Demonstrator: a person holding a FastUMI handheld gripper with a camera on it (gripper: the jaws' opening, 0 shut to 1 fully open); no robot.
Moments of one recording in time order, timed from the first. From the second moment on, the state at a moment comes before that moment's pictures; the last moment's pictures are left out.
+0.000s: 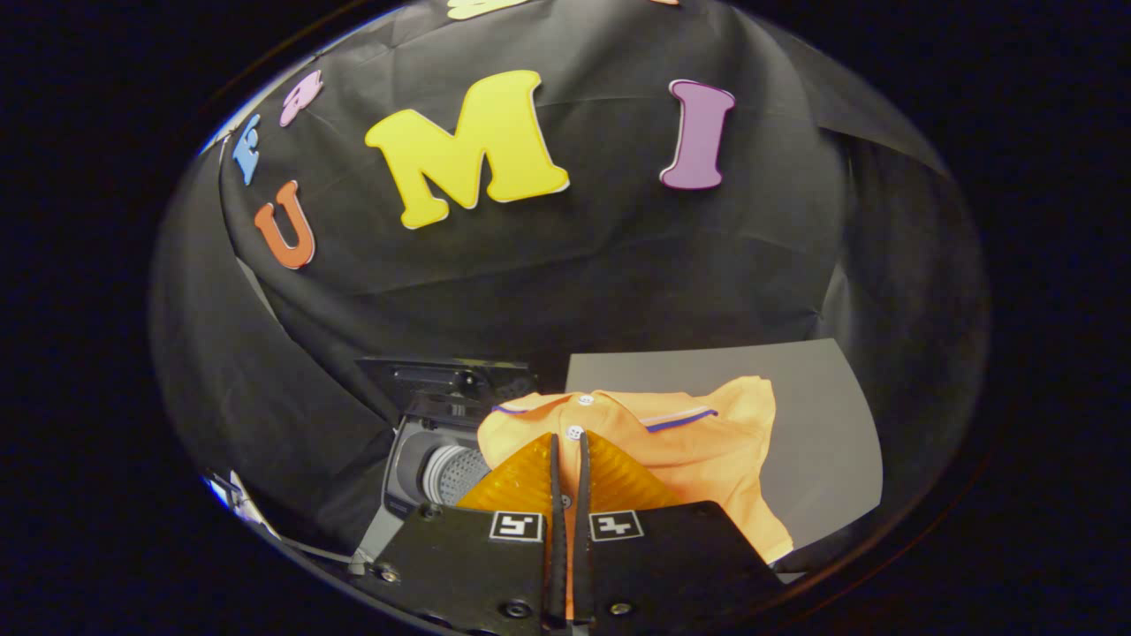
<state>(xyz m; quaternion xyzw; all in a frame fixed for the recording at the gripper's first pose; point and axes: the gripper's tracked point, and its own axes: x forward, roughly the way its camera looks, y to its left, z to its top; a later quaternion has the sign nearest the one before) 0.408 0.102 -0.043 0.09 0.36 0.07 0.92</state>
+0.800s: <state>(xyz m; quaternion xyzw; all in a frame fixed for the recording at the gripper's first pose) 0.435 0.240 -0.030 0.09 0.36 0.13 0.92</state>
